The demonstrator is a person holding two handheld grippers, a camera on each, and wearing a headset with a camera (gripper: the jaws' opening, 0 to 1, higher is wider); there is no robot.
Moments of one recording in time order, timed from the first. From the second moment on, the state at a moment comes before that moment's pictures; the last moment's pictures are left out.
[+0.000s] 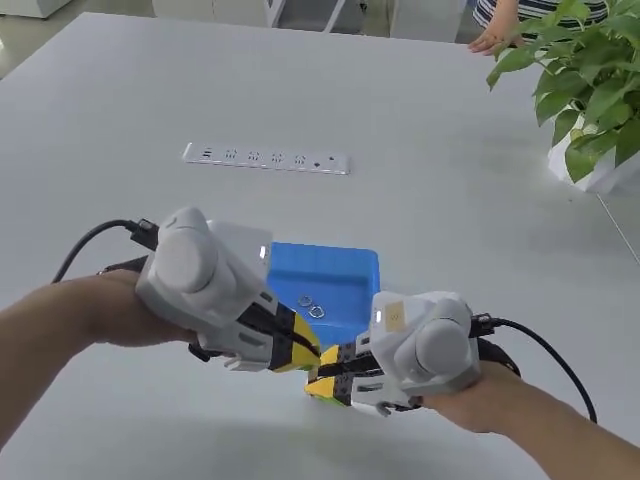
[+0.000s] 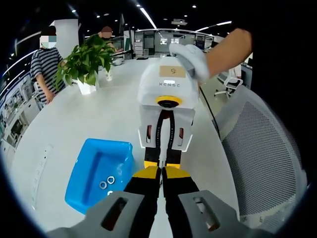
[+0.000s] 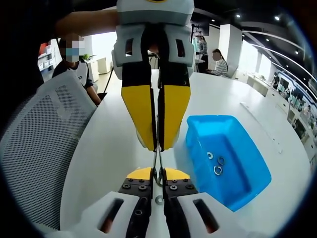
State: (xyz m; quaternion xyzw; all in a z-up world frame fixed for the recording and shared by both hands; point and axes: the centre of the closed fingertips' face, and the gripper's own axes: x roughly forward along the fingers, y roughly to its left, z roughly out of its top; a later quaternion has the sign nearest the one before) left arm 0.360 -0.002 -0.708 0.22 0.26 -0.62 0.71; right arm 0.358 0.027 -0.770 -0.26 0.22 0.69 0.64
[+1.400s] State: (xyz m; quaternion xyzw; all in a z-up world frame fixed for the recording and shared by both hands) left arm 0.354 0.043 -0.684 0.12 0.26 -0.53 0.80; right arm 0.360 0.025 -0.730 -0.25 0.20 0.69 0.65
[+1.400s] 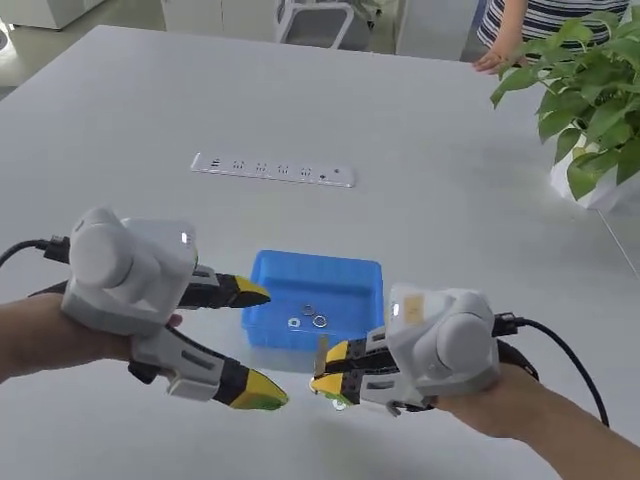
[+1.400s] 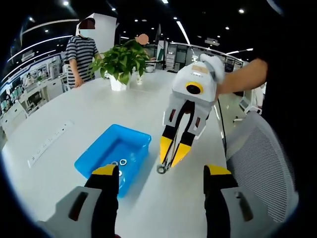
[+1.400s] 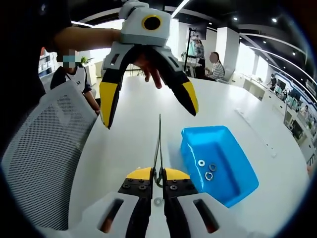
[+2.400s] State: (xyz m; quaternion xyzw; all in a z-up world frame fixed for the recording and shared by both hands) left arm 0.350 0.059 -0.674 0.10 0.25 -0.50 0.82; right arm 0.422 0.036 -0.667 -0.28 0.12 0.68 0.67
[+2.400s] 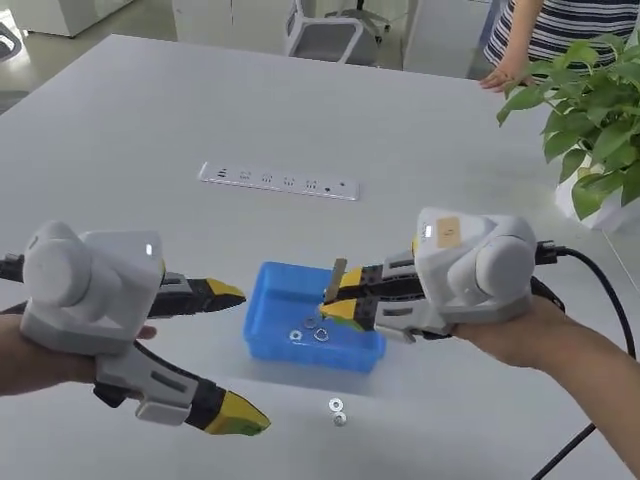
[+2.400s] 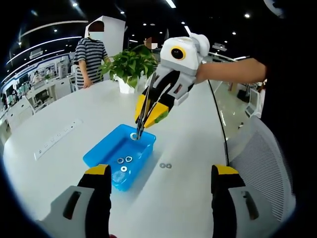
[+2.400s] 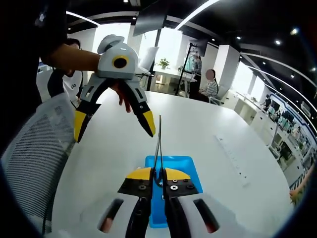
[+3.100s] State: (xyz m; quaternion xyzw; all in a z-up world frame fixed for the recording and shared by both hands) left arm 0.361 0.063 -0.675 0.10 0.25 -0.50 0.82; right arm 0.466 0.033 -0.708 -0.29 0.13 0.68 0.67
